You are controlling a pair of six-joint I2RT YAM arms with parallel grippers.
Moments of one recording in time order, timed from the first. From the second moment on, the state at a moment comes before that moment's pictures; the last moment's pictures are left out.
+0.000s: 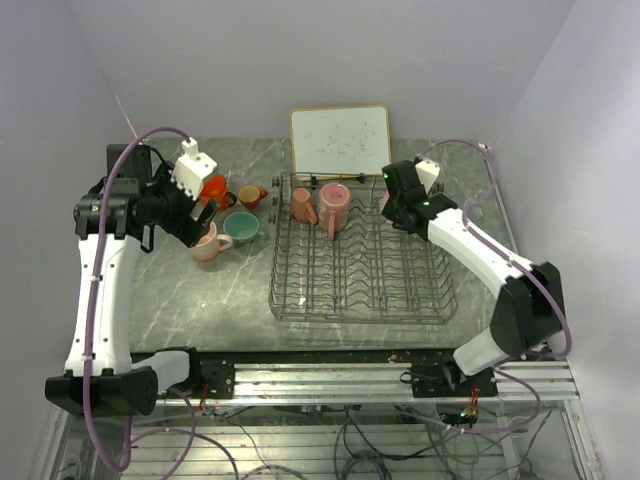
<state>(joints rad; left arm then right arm) 0.01 1.19 1.51 -1.15 0.35 0.63 0.47 1.58 1.23 -0.50 0.51 0.73</state>
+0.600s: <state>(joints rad) 0.01 0.99 1.24 -0.95 0.60 0.80 0.62 1.26 1.14 -0.41 -0.16 0.87</state>
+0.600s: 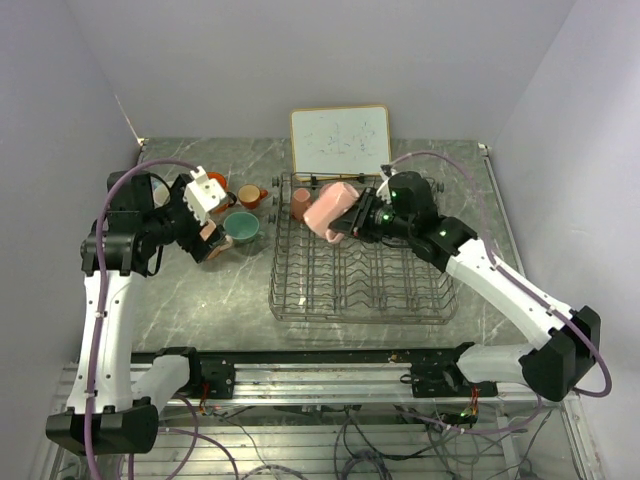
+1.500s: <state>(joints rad) 0.01 0.66 1.10 -0.78 0.84 0.98 0.93 1.47 1.10 0.44 -0.45 1.50</state>
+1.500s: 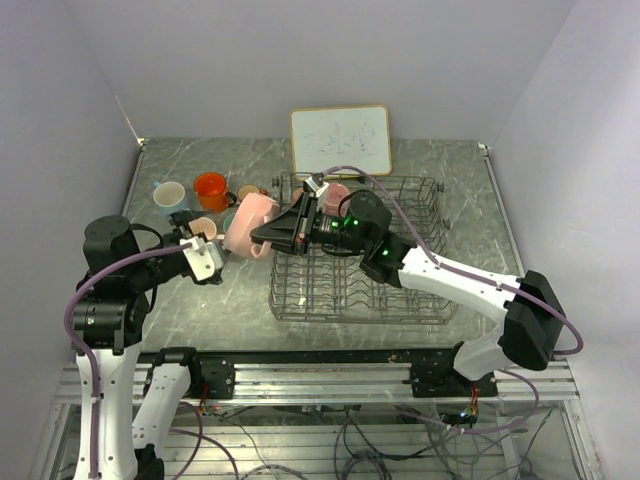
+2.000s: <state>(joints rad) 0.01 0.44 0.89 -0.65 0.84 0.98 0.99 1.50 1.09 0.57 -0.43 1.59</state>
